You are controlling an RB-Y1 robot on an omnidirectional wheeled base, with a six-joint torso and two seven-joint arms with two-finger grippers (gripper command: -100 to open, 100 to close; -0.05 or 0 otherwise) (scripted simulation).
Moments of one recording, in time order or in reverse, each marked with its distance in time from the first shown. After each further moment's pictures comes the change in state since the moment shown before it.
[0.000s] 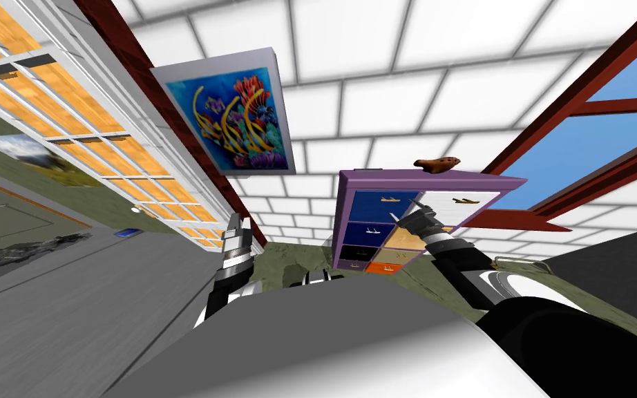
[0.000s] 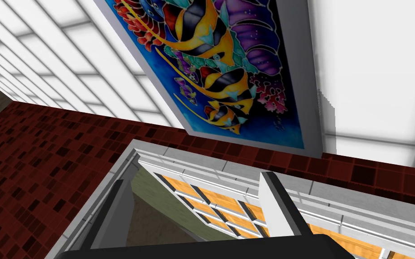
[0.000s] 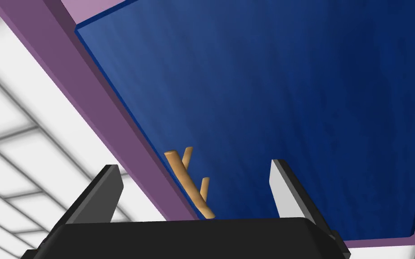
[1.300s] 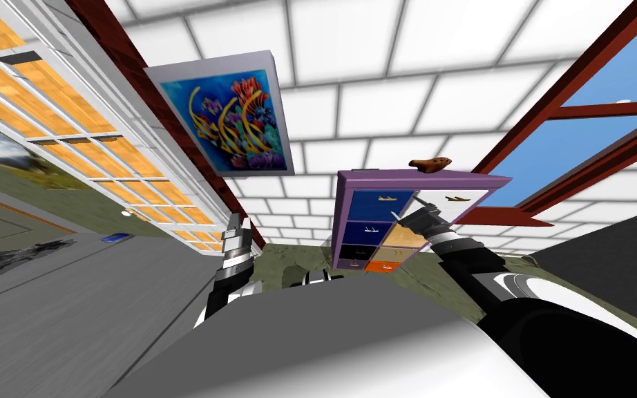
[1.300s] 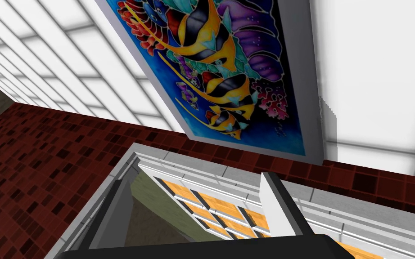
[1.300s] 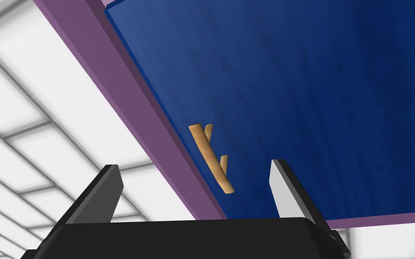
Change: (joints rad) left arm 0.000 0.000 0.000 0.000 0.000 0.000 0.000; right arm 0.054 -0.033 -0.036 -0.057 -0.042 0.010 -0.045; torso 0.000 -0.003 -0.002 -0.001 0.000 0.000
